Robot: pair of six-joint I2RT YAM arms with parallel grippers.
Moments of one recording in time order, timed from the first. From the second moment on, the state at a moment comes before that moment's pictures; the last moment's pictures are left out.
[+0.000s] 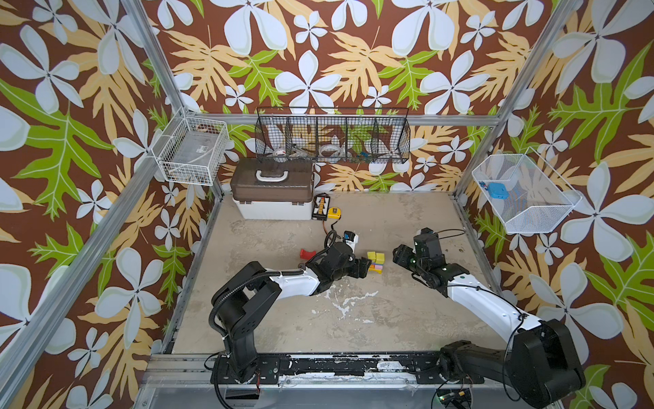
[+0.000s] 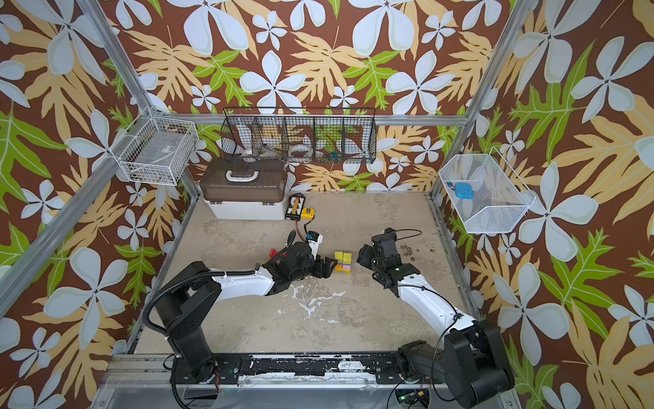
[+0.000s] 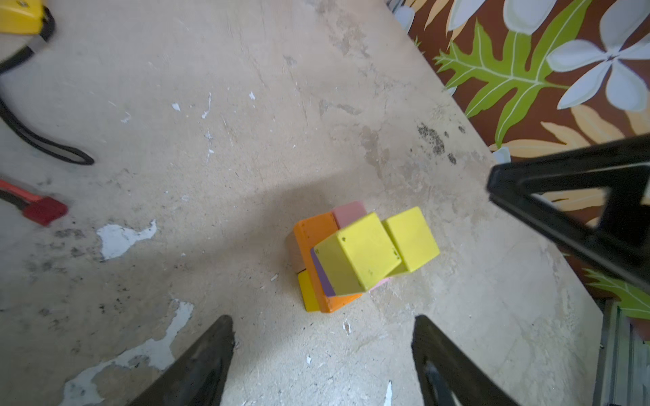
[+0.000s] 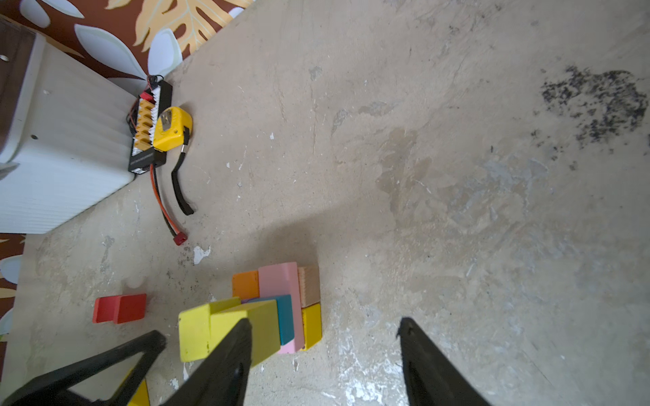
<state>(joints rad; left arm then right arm) -0.83 1.77 0.94 0.31 -0.02 -0.52 0.30 1.25 0.71 -0.23 0.08 0.69</state>
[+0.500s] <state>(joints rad) -0.83 1.88 1.09 0.20 -0.23 -0.52 0.30 1.31 0.68 -0.21 0.04 0.72</state>
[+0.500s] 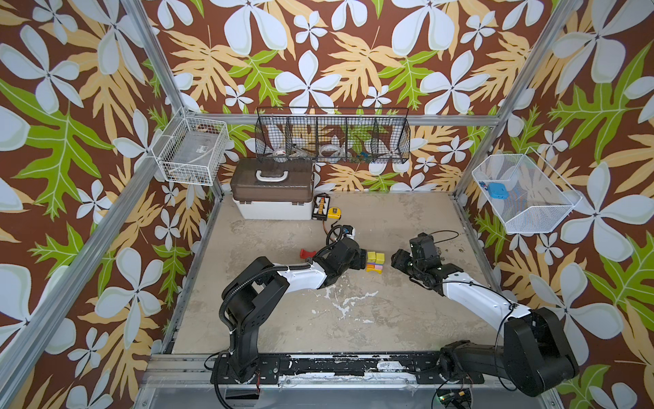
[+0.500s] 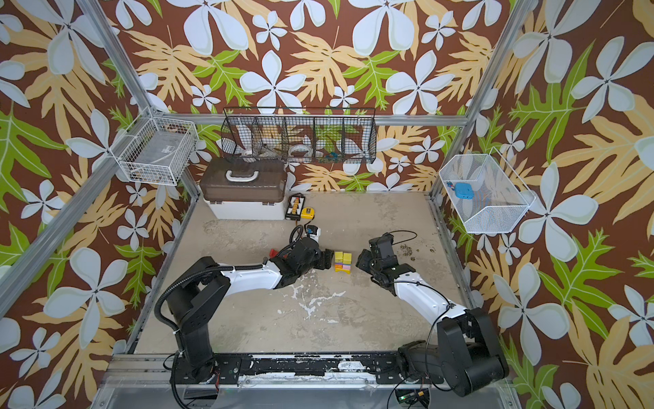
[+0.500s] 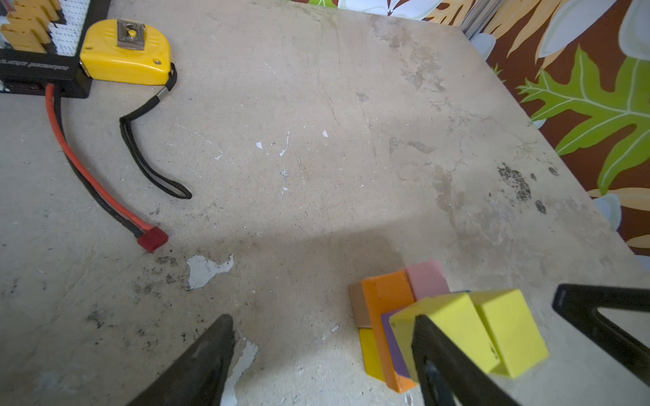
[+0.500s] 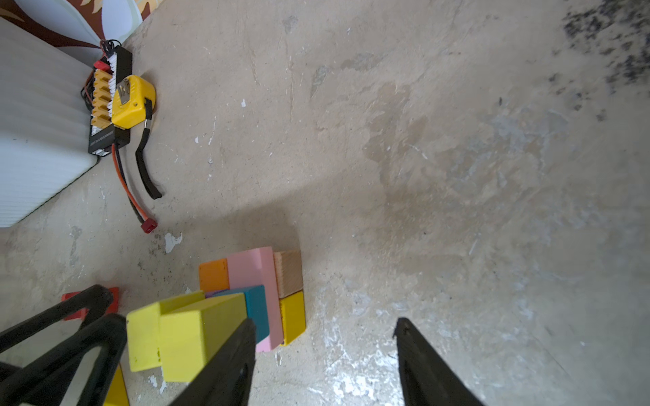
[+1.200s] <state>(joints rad) -0.83 1.92 1.15 0.16 -0.24 -0.52 0.33 1.36 0.68 -0.18 0.01 0.72</state>
